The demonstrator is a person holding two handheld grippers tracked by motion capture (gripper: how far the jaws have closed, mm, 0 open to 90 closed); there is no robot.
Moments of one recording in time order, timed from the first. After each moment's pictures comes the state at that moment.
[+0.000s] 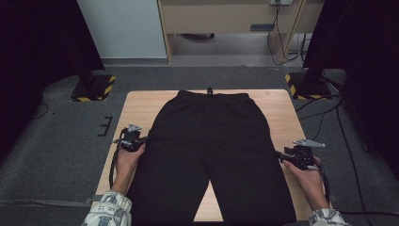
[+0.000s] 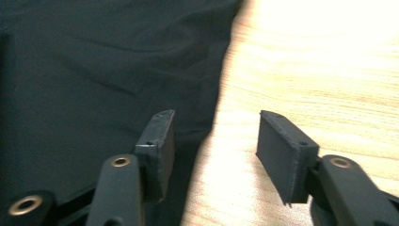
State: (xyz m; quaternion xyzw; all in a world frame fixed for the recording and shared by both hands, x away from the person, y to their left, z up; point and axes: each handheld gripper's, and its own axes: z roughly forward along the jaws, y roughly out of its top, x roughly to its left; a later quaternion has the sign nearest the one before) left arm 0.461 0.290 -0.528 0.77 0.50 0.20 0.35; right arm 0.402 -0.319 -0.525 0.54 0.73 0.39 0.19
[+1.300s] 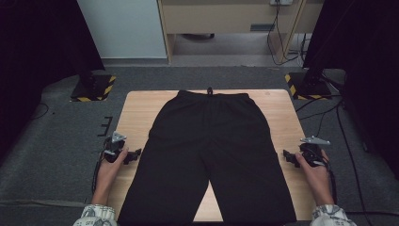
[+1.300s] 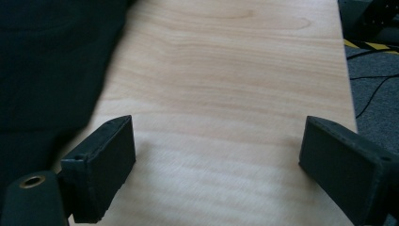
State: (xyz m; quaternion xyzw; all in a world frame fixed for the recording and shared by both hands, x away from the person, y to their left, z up) left arm 0.426 0.343 -0.536 0.77 0.51 0.22 0.32; right arm 0.419 -0.352 -0.538 0.57 0.72 0.31 0.24
